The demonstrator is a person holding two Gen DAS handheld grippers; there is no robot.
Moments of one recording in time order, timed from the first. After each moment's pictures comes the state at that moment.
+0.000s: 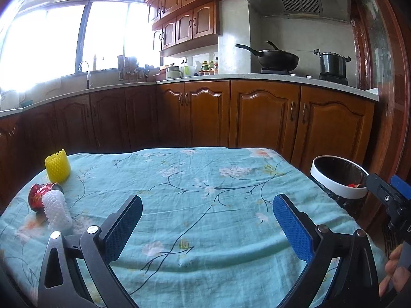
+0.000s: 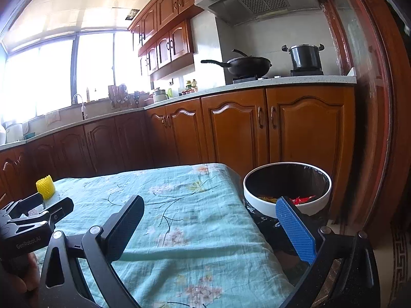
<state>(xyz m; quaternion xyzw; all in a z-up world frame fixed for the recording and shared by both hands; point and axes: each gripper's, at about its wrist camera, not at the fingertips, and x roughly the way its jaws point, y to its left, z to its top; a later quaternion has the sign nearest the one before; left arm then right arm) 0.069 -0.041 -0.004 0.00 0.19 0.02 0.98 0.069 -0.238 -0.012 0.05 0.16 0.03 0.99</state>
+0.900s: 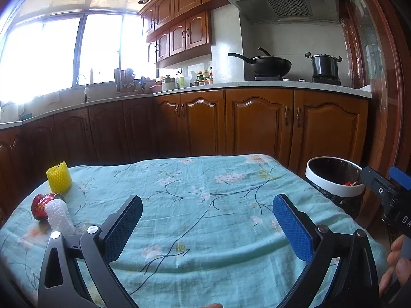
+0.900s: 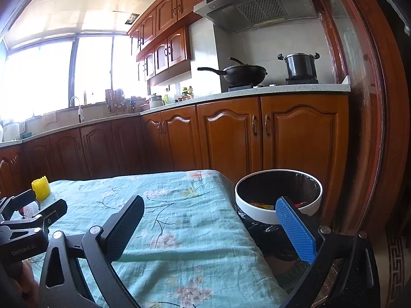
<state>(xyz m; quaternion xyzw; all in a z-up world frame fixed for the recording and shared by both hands) 0.061 -0.040 -0.014 0.02 0.16 0.00 0.99 0.061 -0.242 -0.010 0.04 0.14 0.02 0.99</state>
